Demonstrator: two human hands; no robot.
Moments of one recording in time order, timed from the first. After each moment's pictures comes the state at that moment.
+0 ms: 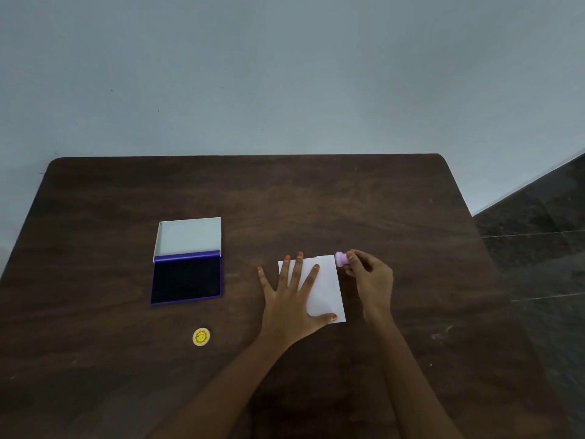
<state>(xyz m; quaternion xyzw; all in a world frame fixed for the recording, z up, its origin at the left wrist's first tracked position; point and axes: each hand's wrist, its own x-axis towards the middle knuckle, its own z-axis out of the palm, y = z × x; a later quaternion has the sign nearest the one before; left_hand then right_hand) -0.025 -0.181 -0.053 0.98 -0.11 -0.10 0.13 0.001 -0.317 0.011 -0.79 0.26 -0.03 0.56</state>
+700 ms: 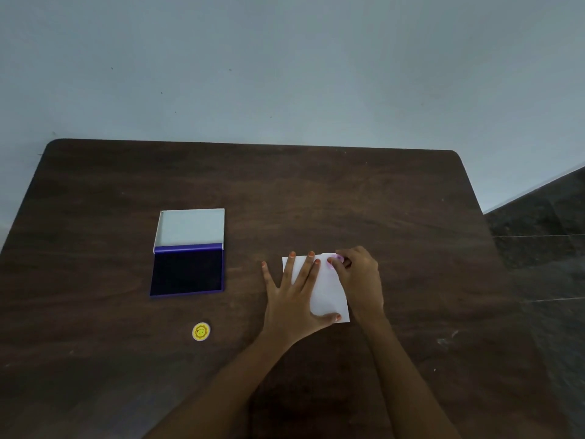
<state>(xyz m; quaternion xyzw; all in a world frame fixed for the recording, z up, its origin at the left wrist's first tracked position) -0.028 -0.179 -0.050 0.98 -0.11 -0.08 0.15 0.013 -0.300 0.004 -0.94 0.11 0.05 0.31</state>
